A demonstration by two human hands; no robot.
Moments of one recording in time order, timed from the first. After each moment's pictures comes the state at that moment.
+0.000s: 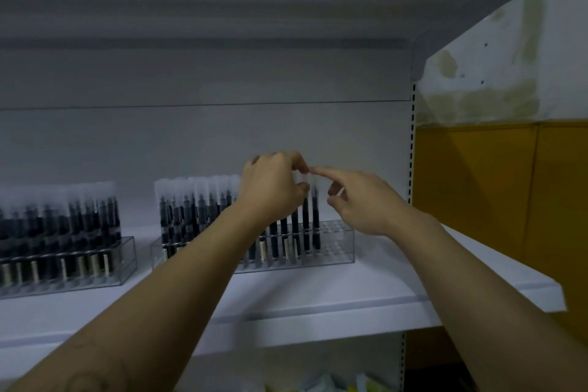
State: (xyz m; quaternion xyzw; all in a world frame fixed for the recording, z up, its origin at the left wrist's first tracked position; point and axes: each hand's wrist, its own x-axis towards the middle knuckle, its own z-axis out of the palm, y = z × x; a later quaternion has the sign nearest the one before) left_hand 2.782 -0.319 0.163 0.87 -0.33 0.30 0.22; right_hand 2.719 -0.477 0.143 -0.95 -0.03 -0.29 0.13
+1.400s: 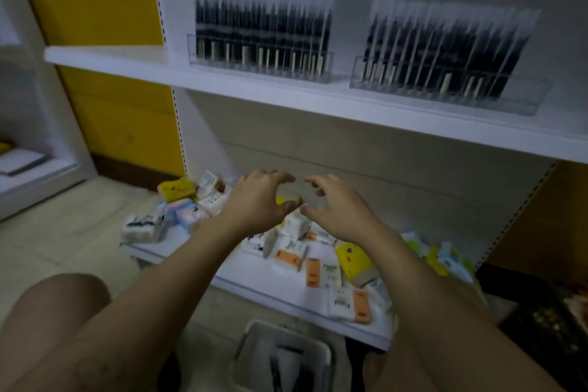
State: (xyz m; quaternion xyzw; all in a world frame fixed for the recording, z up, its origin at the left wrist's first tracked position) left_hand 2.653 -0.021 -0.088 0.96 -0.16 0.14 0.18; right_hand 2.656 -0.197 -0.091 -0.96 -0.17 -0.08 0.22
